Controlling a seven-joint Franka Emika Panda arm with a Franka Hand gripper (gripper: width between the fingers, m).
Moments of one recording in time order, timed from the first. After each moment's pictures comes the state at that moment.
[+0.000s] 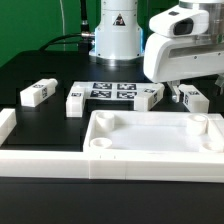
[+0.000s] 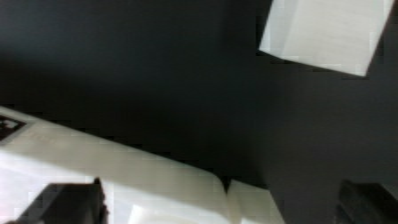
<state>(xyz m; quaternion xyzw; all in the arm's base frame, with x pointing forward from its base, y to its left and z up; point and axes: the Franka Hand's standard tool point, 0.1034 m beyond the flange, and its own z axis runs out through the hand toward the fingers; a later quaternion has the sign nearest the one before) 0.496 0.121 0.049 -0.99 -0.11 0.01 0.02</state>
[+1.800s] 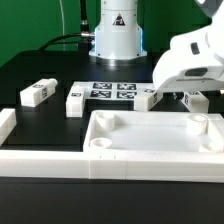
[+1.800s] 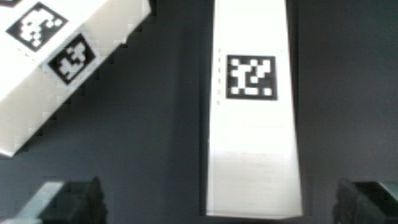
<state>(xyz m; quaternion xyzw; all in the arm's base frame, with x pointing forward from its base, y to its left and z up) 0.457 0.135 0.026 -0.93 -0.07 0.37 -0.02</state>
